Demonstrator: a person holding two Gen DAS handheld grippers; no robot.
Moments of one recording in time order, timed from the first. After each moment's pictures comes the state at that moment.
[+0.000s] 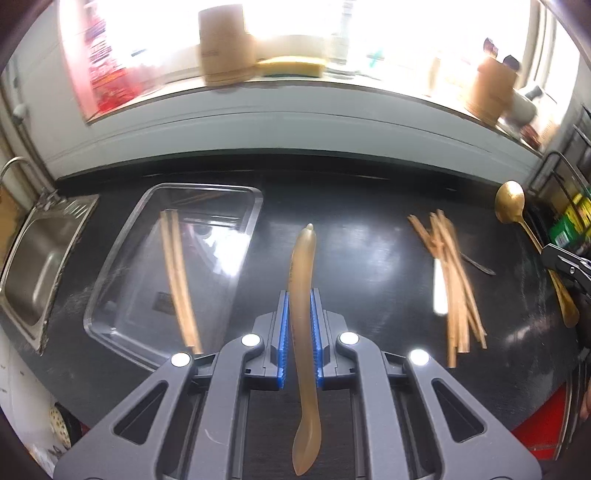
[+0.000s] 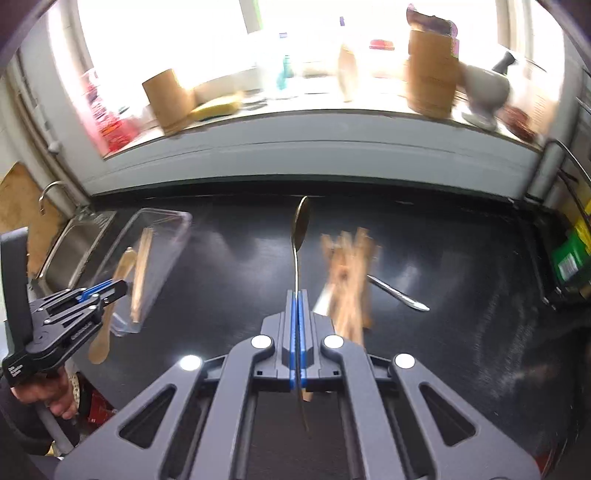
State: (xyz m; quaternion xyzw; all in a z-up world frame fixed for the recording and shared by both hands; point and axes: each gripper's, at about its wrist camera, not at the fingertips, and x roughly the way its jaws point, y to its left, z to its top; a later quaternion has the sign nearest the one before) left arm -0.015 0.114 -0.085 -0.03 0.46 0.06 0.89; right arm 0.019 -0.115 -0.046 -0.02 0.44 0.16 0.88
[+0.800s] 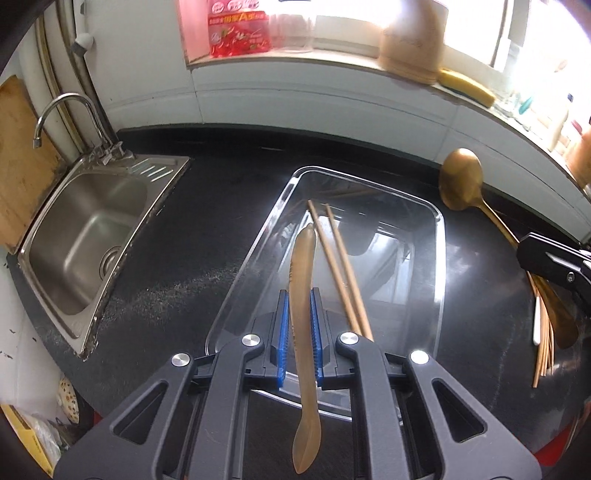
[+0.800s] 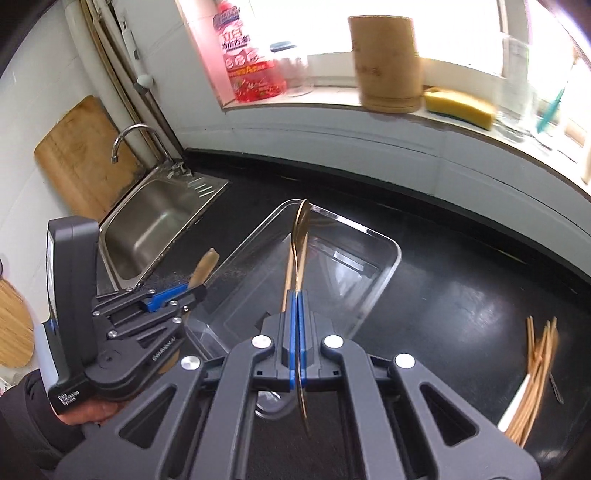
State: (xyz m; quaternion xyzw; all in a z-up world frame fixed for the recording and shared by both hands) left arm -0.008 0.312 -0.109 -0.08 0.48 0.15 0.86; right arm 0.054 0.169 -0.066 -0.08 0.46 0.33 0.82
